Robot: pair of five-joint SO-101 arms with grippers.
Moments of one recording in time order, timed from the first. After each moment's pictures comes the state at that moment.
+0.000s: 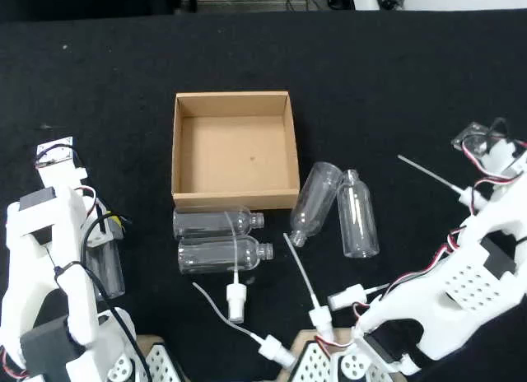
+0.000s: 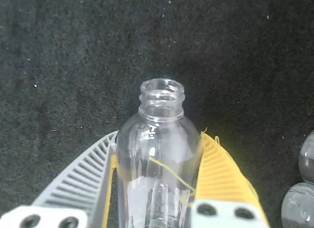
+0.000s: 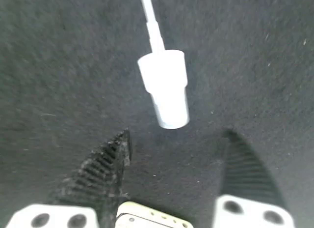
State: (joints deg) left arm -29.1 -22.5 51.3 58.2 -8.4; right arm 48.7 28.9 -13.7 73.4 88.5
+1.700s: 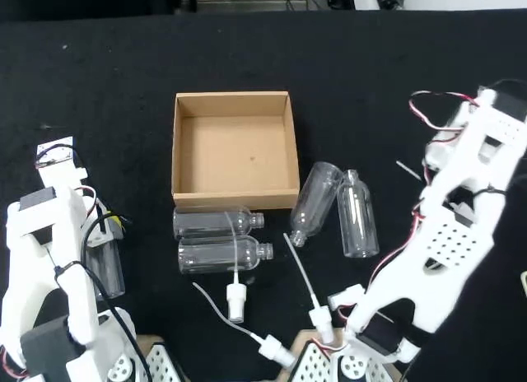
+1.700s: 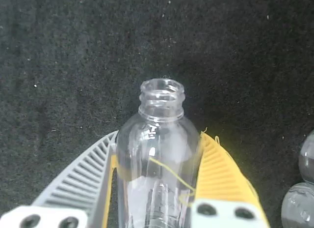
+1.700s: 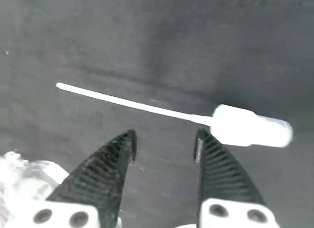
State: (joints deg) left arm -29.1 -22.5 51.3 58.2 -8.4; right arm 34.6 45.5 -42.1 99.1 2.9
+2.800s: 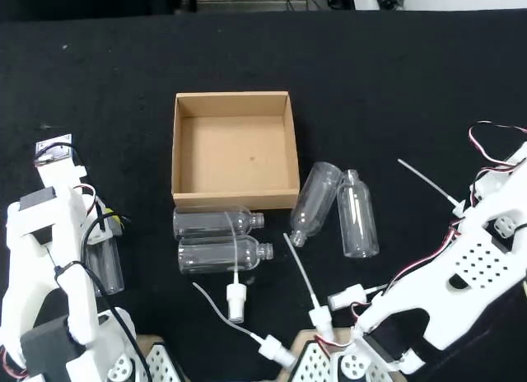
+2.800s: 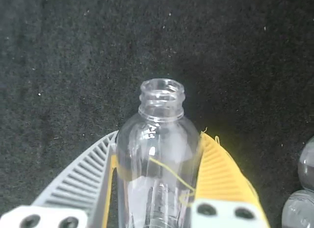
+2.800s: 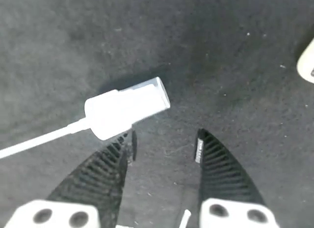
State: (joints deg) left arm -29.1 -22.5 51.3 56.5 -8.4; right arm 48.0 45.6 -37.6 97.6 -22.3
